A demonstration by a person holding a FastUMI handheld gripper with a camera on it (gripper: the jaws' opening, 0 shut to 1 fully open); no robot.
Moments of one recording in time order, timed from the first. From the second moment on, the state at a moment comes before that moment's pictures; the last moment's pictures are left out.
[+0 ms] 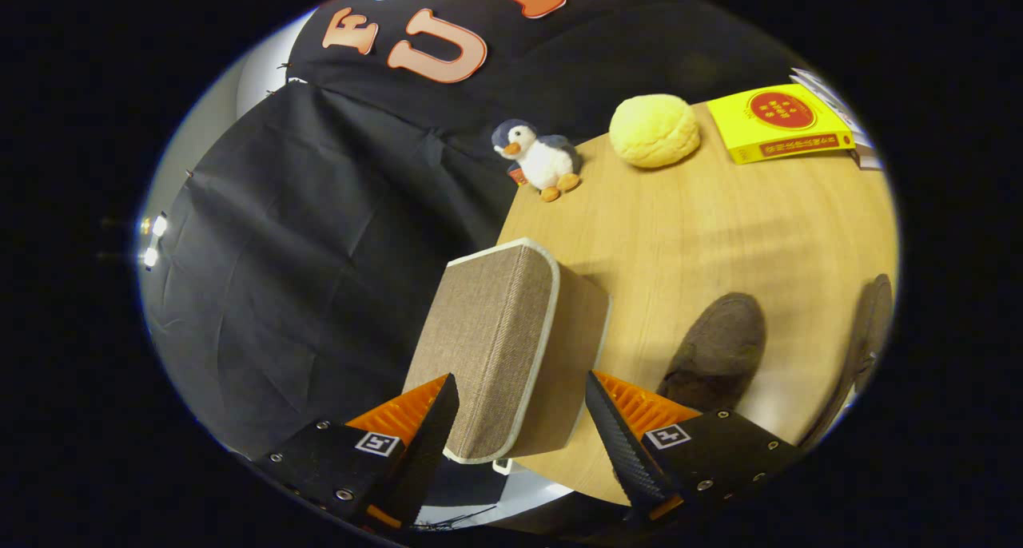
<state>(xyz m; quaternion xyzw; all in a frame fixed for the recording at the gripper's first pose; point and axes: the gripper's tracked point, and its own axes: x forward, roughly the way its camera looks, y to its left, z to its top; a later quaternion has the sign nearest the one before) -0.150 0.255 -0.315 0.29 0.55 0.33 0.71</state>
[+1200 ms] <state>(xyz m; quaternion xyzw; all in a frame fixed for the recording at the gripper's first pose) -0.156 0.288 -0.293 0.44 0.53 0.38 0.61</state>
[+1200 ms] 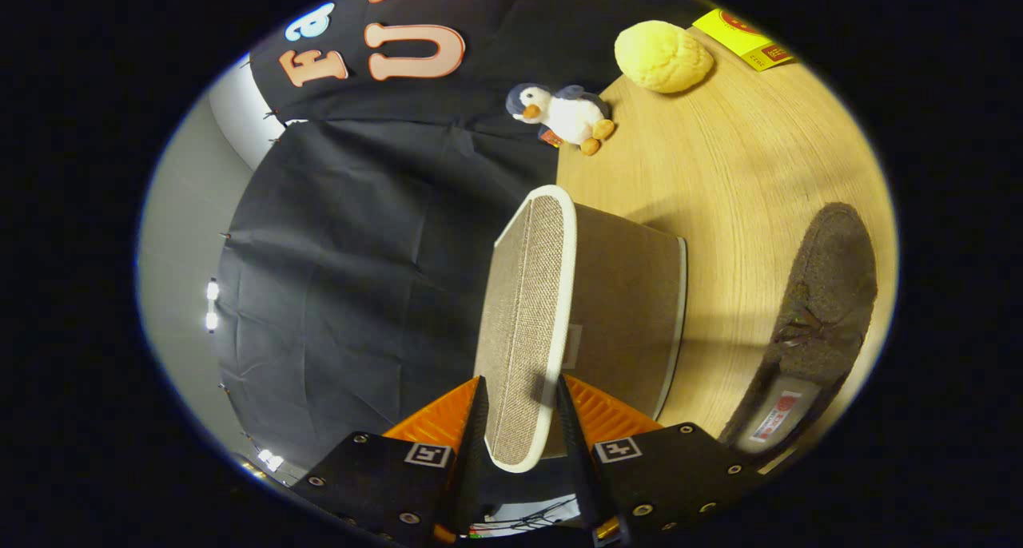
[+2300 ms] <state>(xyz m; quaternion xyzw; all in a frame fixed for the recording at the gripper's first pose) -0.145 0.519 -0.182 0.34 0.46 0.50 0.65</state>
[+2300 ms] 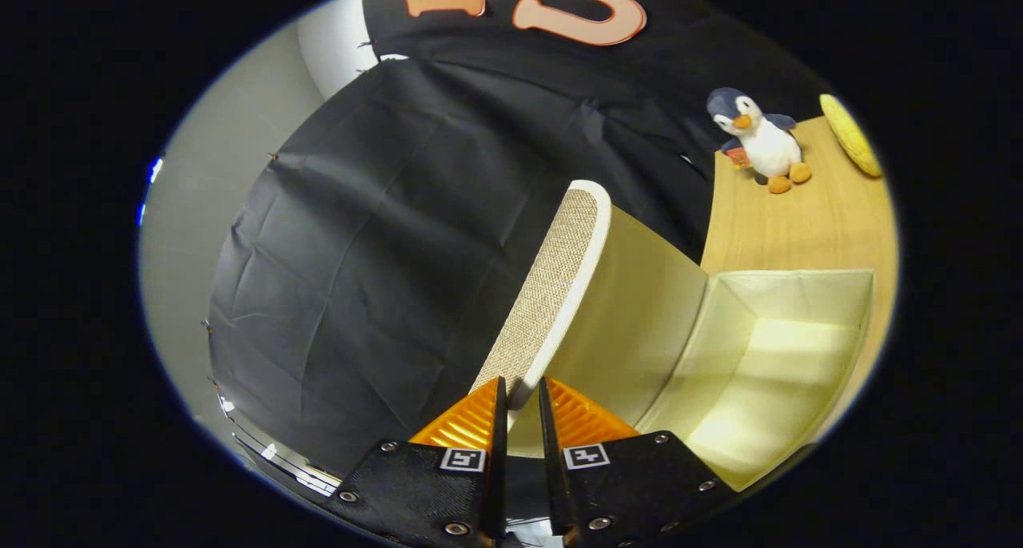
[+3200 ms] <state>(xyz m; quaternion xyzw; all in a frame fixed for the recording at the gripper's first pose) -0.108 0.333 -0.319 0.14 0.47 0.34 0.81</state>
